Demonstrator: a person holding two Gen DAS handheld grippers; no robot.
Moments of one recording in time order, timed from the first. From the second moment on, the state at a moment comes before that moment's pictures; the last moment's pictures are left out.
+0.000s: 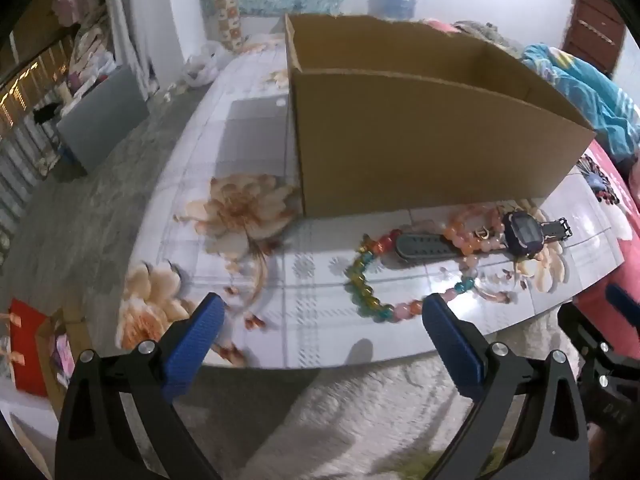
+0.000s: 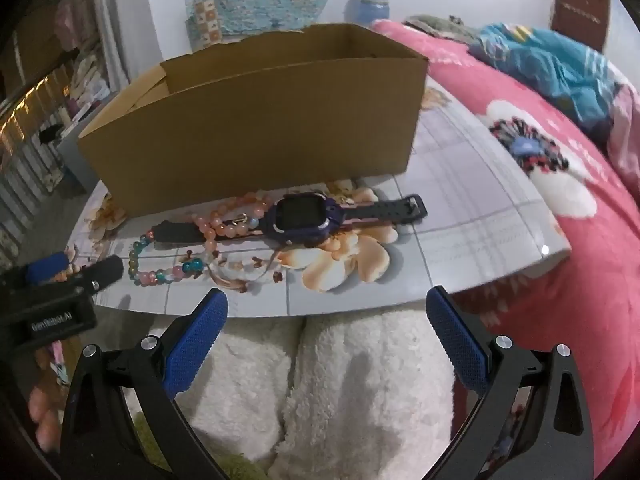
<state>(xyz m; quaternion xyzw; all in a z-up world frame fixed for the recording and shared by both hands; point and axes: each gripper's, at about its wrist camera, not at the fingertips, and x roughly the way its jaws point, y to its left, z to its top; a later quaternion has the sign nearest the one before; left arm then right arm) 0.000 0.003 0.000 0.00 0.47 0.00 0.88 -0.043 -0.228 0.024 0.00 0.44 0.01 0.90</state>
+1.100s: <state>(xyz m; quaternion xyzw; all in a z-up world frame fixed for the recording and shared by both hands) 0.035 0.018 -0.017 0.01 0.44 -0.24 0.87 0.016 -0.191 -0.004 0.09 0.50 0.14 0.85</state>
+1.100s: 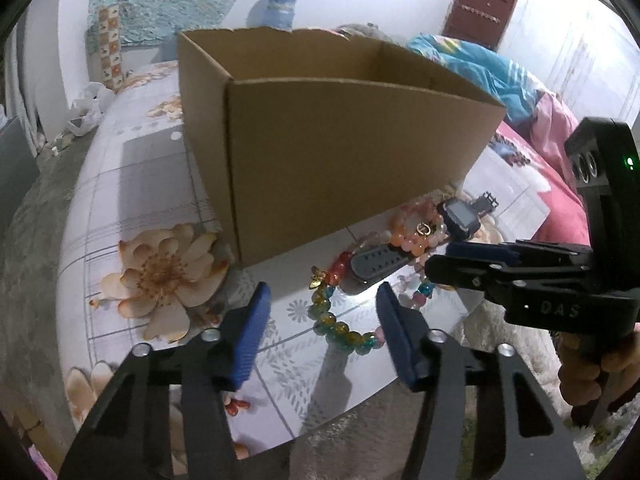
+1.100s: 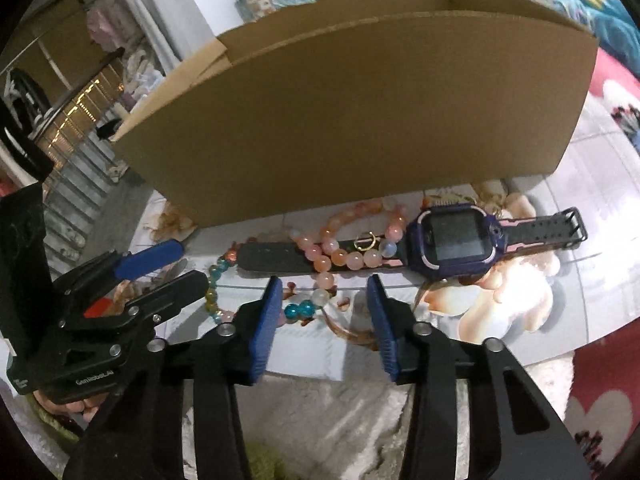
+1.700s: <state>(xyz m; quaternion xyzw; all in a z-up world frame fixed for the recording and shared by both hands) 0.046 0.000 -0.020 0.07 0.45 -0.24 0.86 0.025 -0.170 -0.006 0.05 0.49 0.13 0.86</state>
